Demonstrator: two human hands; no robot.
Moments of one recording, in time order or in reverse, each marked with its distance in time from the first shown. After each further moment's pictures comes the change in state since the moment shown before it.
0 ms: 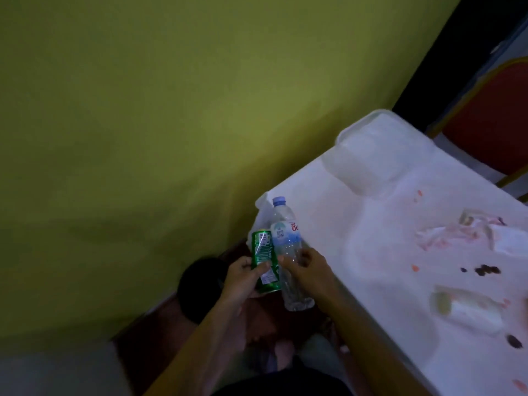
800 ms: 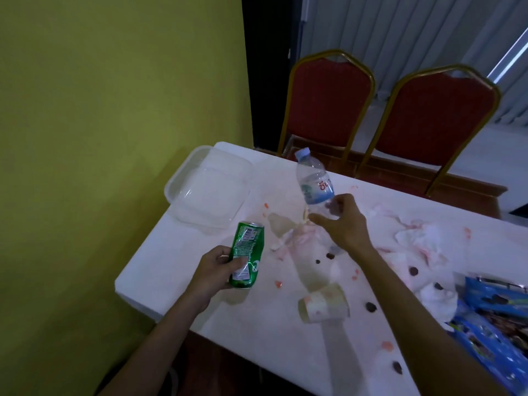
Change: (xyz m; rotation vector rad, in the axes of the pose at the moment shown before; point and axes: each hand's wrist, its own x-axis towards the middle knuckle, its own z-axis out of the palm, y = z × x) left_hand -0.010 0.101 0.297 0.461 -0.406 0.227; right_hand 0.041 0.078 -0.401 0.077 0.632 0.023
